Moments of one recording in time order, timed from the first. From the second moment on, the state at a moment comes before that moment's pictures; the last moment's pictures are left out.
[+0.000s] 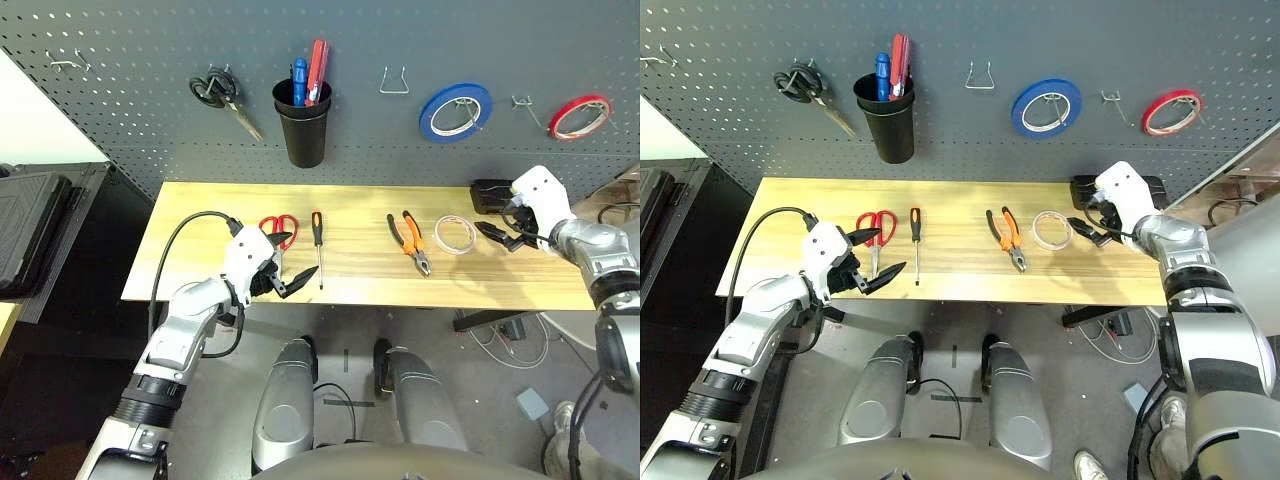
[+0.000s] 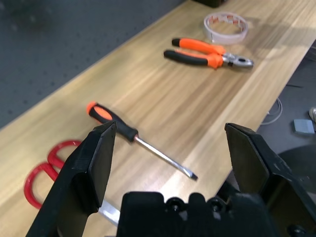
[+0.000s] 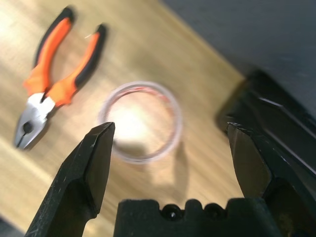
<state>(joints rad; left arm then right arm) -0.10 0.49 -0.14 0.00 -0.13 0.06 -0.73 -0.78 -0.62 0.04 1.24 -0.14 -0.19 0.81</state>
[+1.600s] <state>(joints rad) -0.04 0.53 -0.12 -0.21 -0.14 0.16 -0.73 -0.66 -0.55 0.10 1.26 -0.26 -0.14 0.43</state>
